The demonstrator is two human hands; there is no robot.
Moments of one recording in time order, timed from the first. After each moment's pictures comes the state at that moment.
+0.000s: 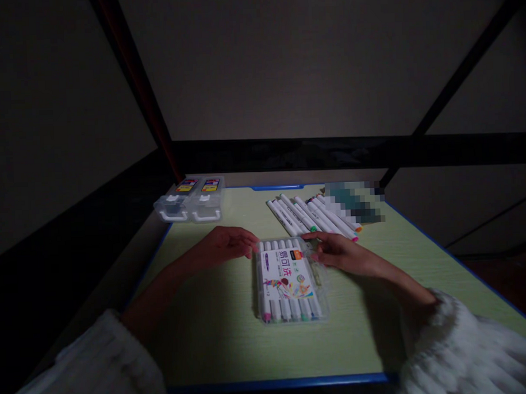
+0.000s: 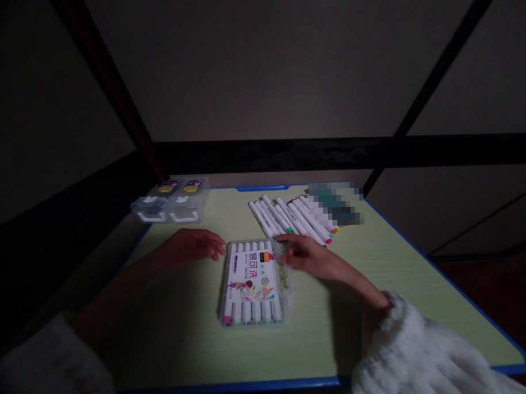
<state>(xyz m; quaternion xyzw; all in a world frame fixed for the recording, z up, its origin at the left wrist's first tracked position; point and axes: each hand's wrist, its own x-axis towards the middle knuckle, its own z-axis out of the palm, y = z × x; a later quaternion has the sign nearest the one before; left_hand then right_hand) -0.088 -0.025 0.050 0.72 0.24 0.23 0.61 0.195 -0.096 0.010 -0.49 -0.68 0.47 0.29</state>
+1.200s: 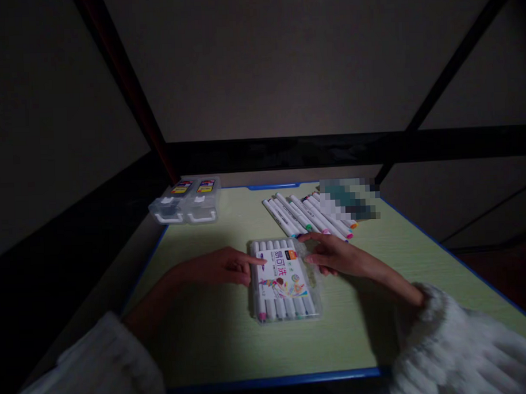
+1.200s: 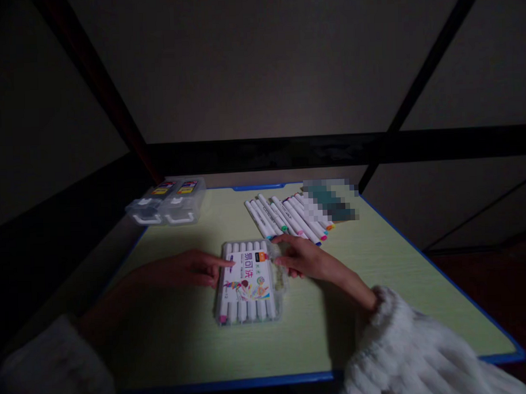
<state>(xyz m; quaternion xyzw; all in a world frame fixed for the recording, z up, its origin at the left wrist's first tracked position) -0.092 -0.028 0.030 0.79 0.21 -0.01 0.58 0.188 -0.103 0.016 -0.54 -0.65 0.48 0.23</state>
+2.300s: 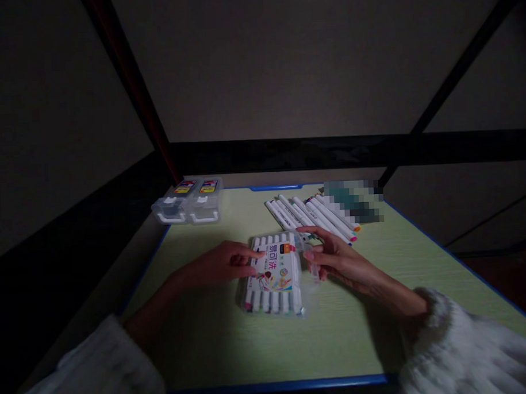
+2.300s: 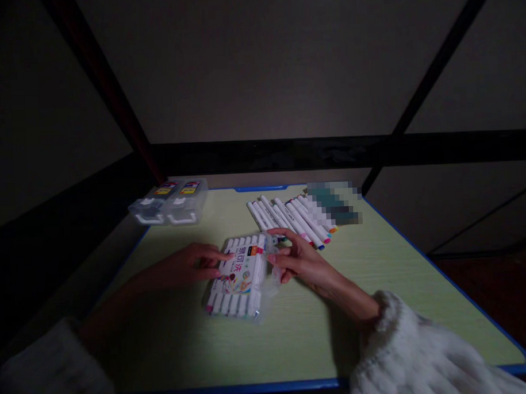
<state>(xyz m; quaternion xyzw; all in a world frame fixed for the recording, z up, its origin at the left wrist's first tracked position) -0.087 -0.035 0.040 0.88 0.30 0.06 0.37 0.156 -0.115 0.033 -0.47 -0.45 0.61 0.44</state>
